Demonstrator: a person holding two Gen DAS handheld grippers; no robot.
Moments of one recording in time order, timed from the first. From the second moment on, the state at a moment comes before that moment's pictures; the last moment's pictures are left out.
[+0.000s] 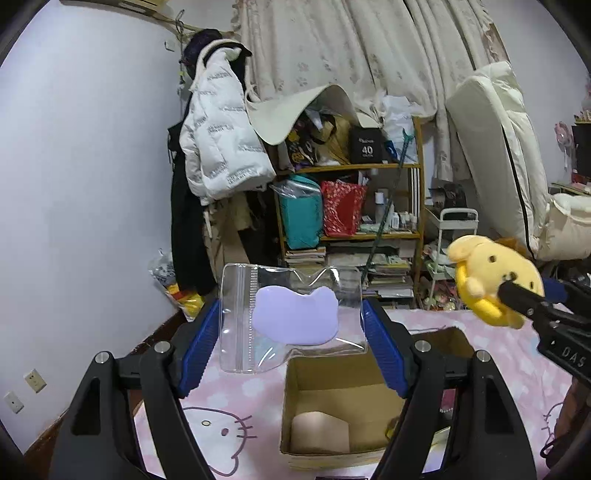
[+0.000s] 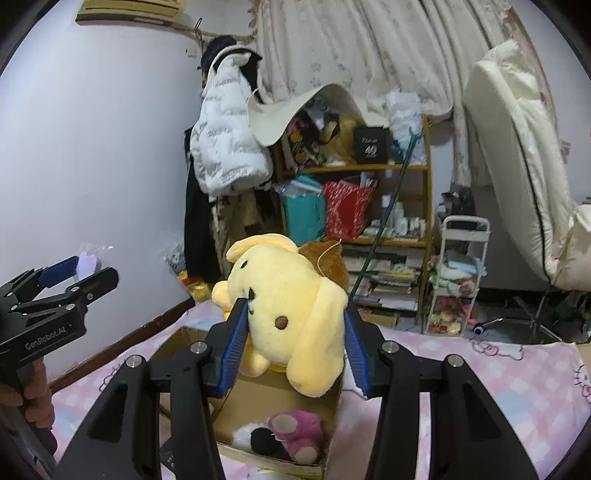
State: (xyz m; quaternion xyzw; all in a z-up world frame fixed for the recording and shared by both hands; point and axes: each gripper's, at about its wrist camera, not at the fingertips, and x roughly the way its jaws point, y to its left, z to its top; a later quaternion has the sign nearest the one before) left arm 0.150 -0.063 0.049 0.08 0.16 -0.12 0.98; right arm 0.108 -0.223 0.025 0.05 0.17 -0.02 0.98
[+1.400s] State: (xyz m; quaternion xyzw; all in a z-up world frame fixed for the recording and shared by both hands) left arm 0.176 -0.081 -0.018 0.10 0.29 -0.14 0.94; right arm 0.136 -0.214 -0.044 0.06 0.29 0.04 0.96
